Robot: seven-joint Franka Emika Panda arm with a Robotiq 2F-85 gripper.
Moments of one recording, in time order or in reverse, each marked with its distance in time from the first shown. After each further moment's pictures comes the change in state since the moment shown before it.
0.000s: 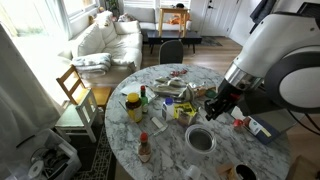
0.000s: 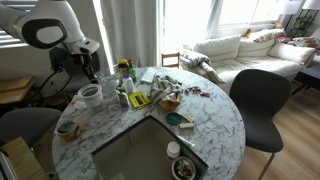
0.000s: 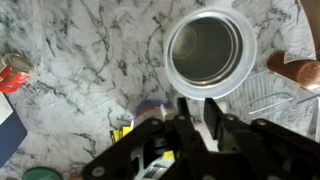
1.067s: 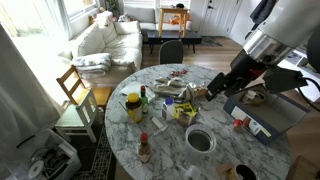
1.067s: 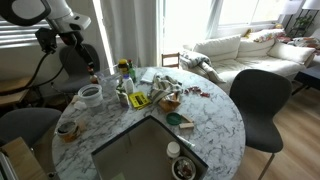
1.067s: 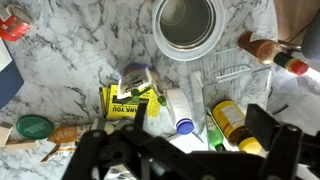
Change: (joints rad) arm -0.007 -0.170 -0.004 0.037 0.007 -0.085 -0.105
